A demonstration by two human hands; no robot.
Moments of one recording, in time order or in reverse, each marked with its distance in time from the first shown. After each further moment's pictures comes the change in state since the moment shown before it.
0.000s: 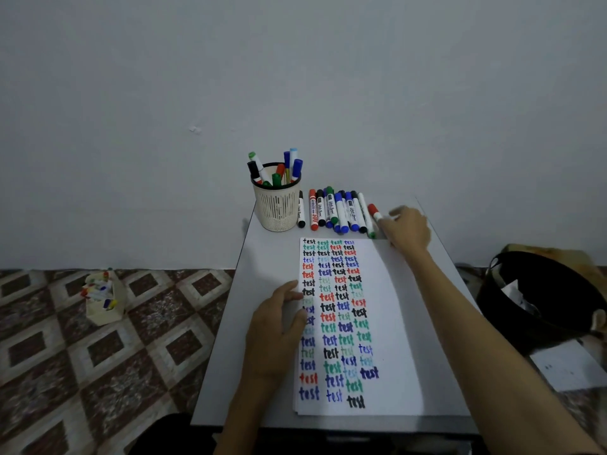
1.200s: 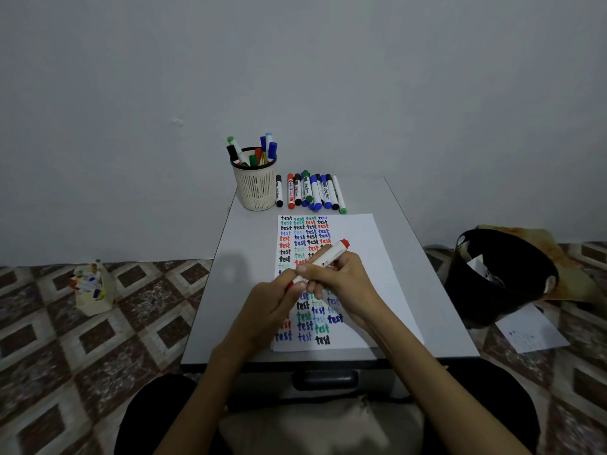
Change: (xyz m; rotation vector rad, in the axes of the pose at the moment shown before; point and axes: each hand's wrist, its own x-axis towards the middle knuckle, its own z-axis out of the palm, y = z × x) left_hand -0.027 0.036 -0.004 0.063 -0.303 0.337; right_hand -0.218 -0.022 -0.062 1.090 -0.635 -0.124
